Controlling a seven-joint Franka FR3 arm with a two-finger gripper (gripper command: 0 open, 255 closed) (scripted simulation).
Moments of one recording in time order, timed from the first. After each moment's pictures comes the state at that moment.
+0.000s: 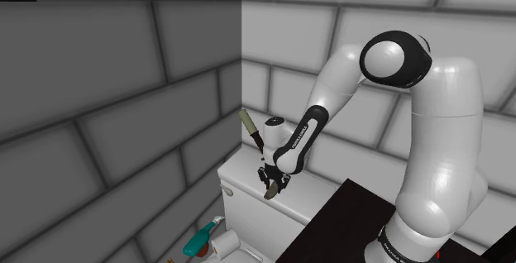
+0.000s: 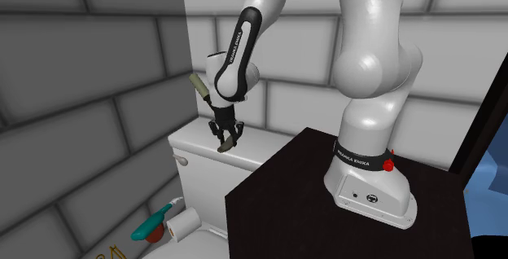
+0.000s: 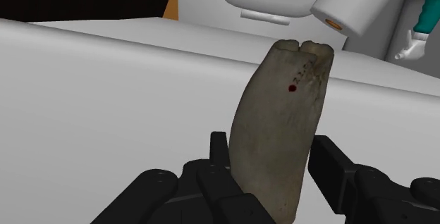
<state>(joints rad) -0.23 0.39 0.26 -2.47 -0.34 2.76 1.54</state>
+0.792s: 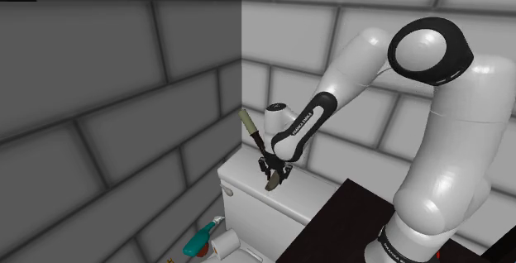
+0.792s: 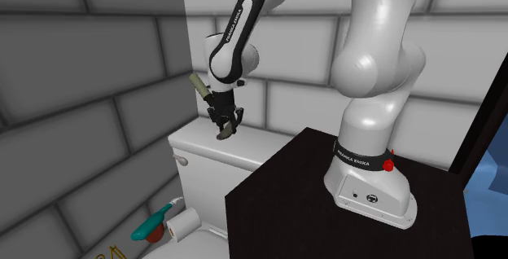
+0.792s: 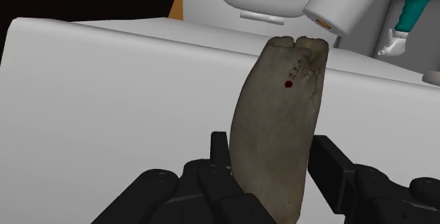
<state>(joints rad) -0.29 0.22 0.35 -2.50 -0.20 2.63 1.44</state>
